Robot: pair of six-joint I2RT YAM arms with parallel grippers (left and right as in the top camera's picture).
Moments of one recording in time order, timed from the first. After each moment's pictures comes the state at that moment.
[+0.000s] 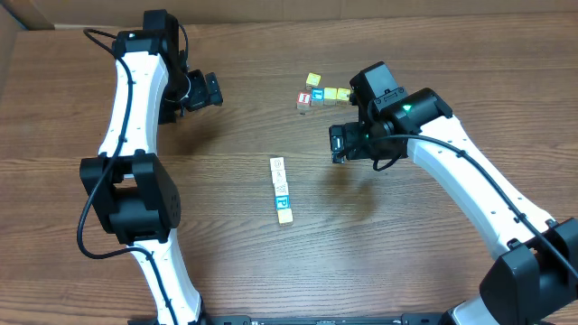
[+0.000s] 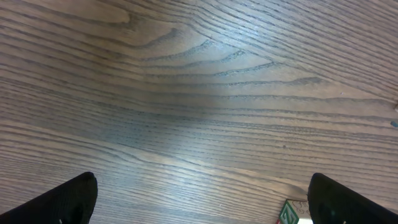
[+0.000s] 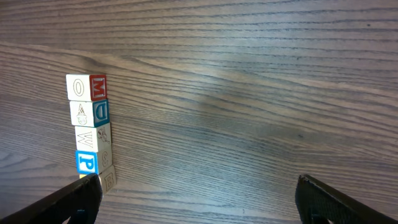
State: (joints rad) left arm 0.05 2.18 2.03 -1.29 0.07 -0.29; right arm 0.47 1.72 1.49 -1.04 -0.09 0.36
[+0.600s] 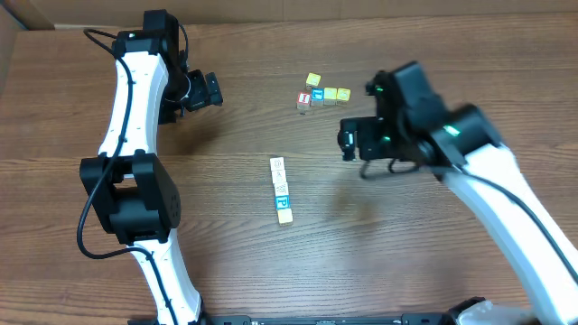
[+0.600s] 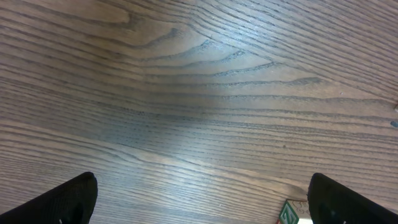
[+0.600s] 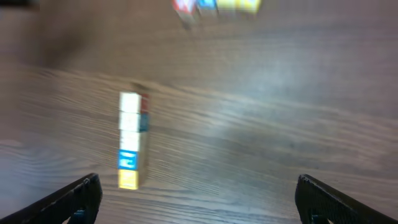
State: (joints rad) left arm 0.05 2.18 2.03 -1.29 0.07 -0.29; right arm 0.47 1.46 1.49 -1.04 -0.09 0.36
